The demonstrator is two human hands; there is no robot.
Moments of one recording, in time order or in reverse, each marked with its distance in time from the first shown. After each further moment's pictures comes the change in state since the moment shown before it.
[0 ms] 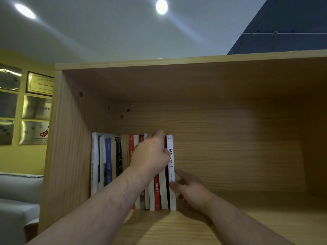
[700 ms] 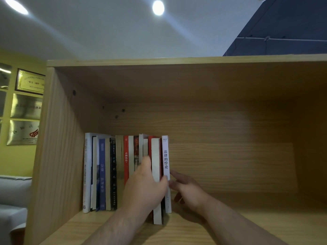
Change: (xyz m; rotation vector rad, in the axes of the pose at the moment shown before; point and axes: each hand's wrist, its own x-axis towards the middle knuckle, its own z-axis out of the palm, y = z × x) left_hand -0.066 -0.008 0.019 -0.344 -0.069 -0.245; right_hand 0.001 0.000 0.000 0.185 0.004 0.048
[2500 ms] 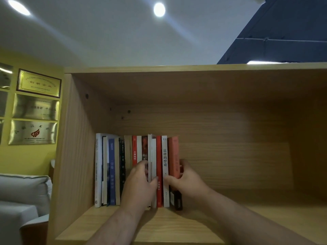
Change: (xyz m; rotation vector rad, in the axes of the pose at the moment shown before) left_hand 0.000 -0.029 -0.012 -0.071 0.020 -0.125; right_hand -0.033 -0.046 0.018 -0.075 0.125 -0.078
